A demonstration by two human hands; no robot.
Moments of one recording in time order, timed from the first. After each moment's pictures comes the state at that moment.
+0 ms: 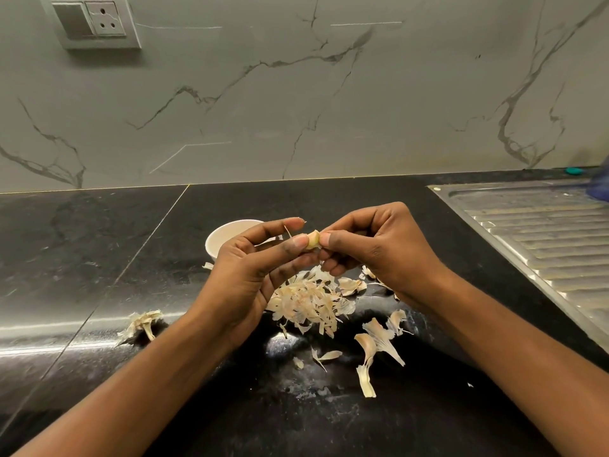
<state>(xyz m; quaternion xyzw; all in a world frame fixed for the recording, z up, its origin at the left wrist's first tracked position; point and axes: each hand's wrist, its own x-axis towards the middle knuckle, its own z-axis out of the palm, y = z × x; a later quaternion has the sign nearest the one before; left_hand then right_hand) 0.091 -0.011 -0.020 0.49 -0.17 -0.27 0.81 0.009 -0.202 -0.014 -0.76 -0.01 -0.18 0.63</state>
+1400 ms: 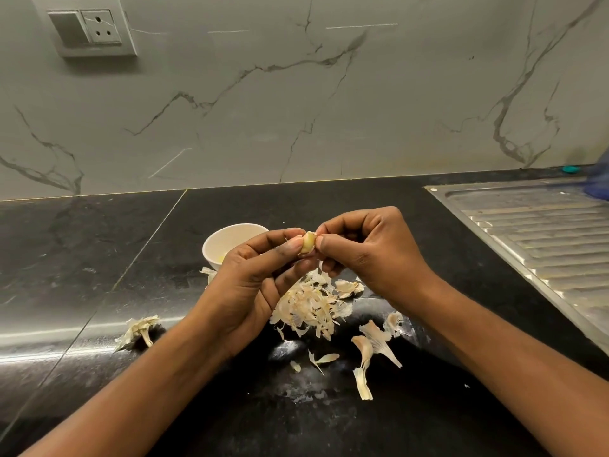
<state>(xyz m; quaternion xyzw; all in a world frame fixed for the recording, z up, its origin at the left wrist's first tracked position) 0.091 -0.016 -0.025 0.44 -0.16 -0.32 0.82 0.010 -0.192 -0.017 -0.77 -0.02 -0.25 0.58</state>
